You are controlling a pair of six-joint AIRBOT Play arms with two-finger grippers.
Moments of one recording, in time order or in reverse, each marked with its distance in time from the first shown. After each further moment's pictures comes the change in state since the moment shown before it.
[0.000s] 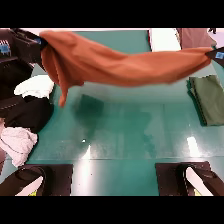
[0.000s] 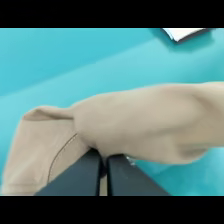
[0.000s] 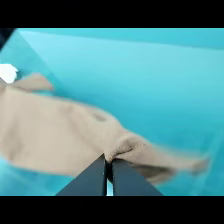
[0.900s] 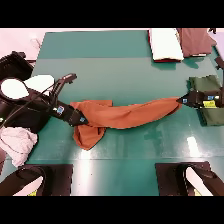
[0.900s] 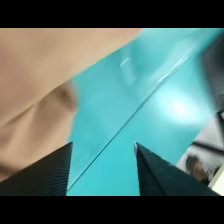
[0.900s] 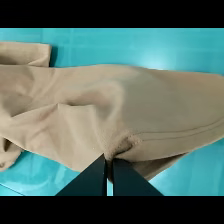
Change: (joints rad) left arm 0.000 -0.064 -0.480 -0.486 -0.308 0.154; right arm -0.012 0.008 -0.525 -0.054 -0.015 0.025
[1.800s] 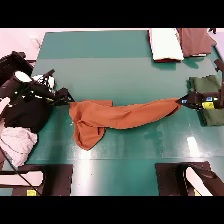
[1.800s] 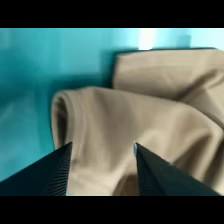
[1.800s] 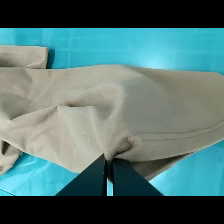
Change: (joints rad) left arm 0.378 -0.502 0.100 0.050 0.184 -0.110; right arm 0.000 0.011 -0.023 0.000 -0.022 0.000
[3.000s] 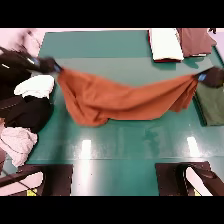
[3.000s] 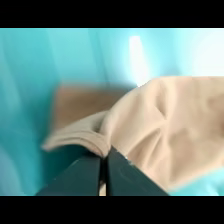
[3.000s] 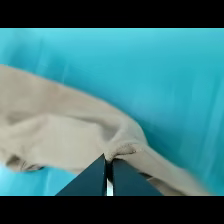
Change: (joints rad) left arm -0.030 0.226 0.383 -0.022 -0.051 0.060; right arm 0.000 0.000 0.333 0.005 -0.023 0.001
